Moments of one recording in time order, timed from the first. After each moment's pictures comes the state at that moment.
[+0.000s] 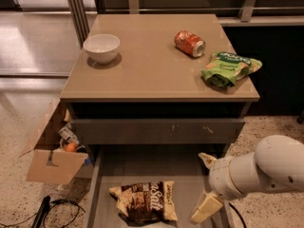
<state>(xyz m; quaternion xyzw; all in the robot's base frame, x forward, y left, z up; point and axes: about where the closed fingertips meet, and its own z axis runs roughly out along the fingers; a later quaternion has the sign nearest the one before) 0.380 -0.129 0.654 -0.56 0.77 0.17 0.25</state>
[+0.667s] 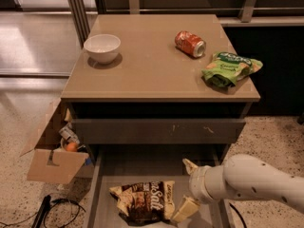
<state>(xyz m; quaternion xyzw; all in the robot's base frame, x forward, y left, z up) 0.406 -0.091 0.576 -0.57 0.76 0.16 0.28</state>
